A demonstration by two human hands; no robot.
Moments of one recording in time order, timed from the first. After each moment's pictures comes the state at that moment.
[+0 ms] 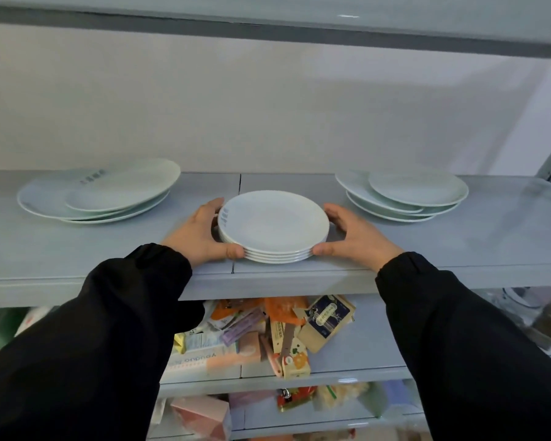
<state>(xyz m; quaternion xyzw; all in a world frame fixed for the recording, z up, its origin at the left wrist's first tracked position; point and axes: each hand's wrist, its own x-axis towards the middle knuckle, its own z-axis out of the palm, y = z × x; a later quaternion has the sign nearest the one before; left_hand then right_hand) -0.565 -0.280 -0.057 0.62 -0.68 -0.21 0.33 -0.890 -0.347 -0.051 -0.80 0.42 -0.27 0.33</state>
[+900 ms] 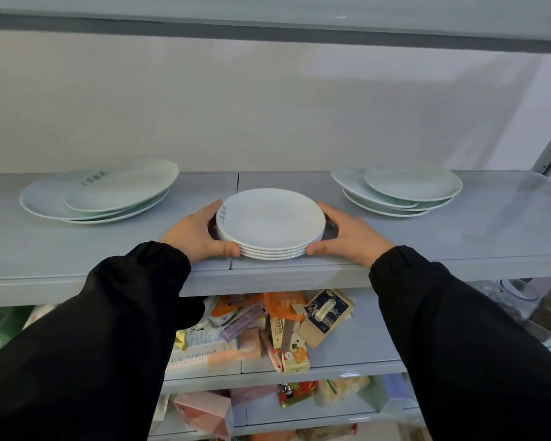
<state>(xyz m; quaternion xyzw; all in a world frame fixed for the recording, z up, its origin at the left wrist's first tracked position) -0.580 -0.262 -0.040 0.60 -0.69 -0.22 0.33 -0.892 -0.342 -0.048 -0.83 0.42 -0.23 0.29</state>
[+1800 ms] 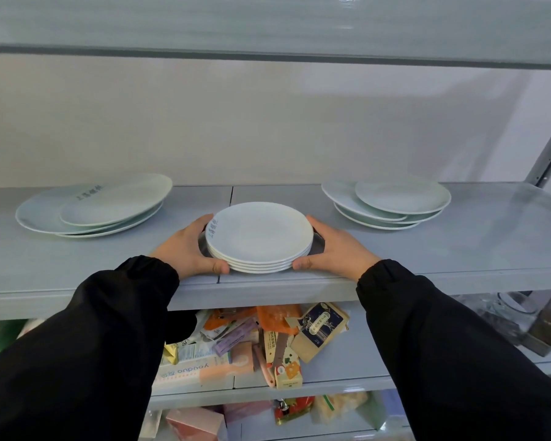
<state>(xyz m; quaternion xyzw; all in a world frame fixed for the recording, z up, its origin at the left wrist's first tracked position) -0.578 -0.264 -0.043 0.63 -0.69 -0.21 0.31 -0.890 -0.339 -0.044 -0.84 0.42 -0.22 0.28</state>
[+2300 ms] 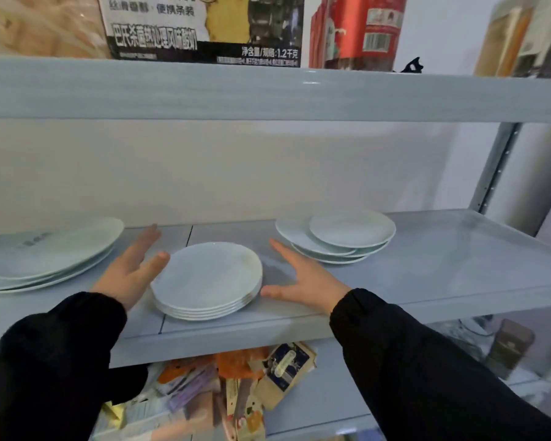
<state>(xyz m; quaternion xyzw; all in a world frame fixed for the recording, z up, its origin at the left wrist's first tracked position) -0.597 -0.275 -0.019 0.60 -0.61 -0.20 0.47 -0.932 -0.338 -0.019 -0.83 0.41 -0.24 0.28</state>
